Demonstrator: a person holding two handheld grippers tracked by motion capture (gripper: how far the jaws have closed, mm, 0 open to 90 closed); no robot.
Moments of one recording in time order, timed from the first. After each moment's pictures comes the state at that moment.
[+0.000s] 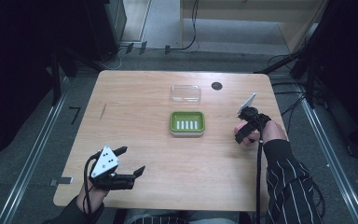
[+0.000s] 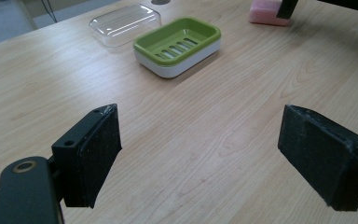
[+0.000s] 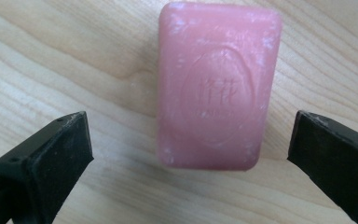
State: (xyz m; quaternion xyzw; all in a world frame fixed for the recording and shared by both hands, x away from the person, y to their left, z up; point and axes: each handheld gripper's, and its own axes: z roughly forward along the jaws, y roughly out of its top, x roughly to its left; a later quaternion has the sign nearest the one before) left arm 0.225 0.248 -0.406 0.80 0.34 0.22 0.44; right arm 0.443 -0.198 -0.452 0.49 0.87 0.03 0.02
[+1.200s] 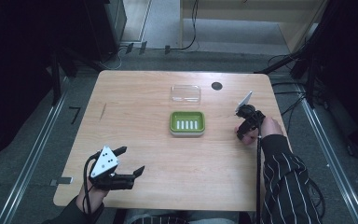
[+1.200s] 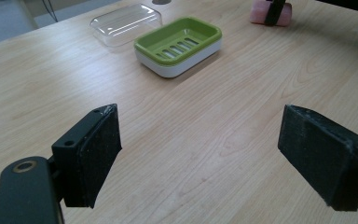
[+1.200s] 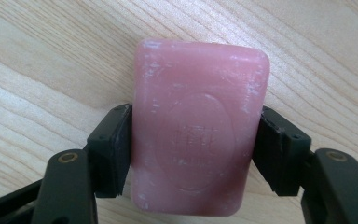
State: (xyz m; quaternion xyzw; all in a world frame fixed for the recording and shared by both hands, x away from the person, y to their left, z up) left arm 0.224 0.249 -0.406 0.80 0.34 0.22 0.44; right arm 0.462 -0.196 -0.464 0.48 0.88 0.03 0.02
